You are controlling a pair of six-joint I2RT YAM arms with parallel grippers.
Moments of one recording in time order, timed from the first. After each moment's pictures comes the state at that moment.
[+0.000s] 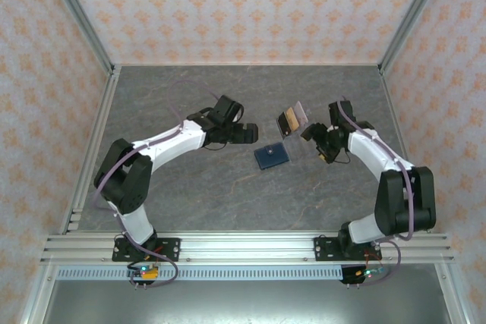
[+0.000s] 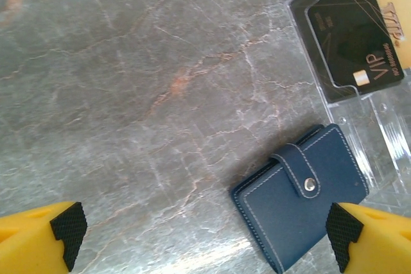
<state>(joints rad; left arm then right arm) -0.58 1.76 1.26 -0.46 0.05 -0.57 0.11 1.47 0.95 -0.63 -0.27 0.84</state>
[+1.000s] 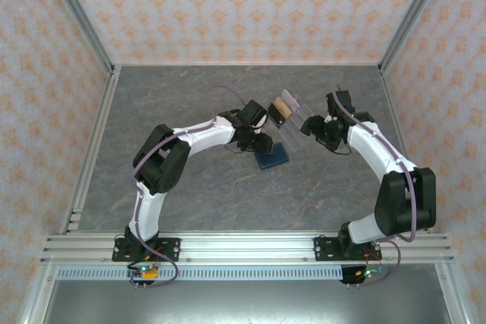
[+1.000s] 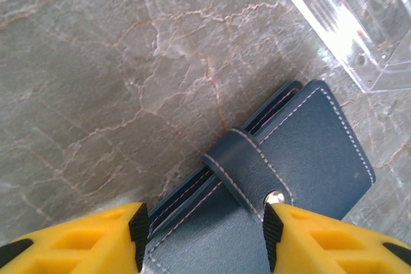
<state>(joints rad) -0.66 2.07 1.50 -0.56 0.20 -0.51 0.16 1.45 1.05 -0.71 -0.20 0.66</state>
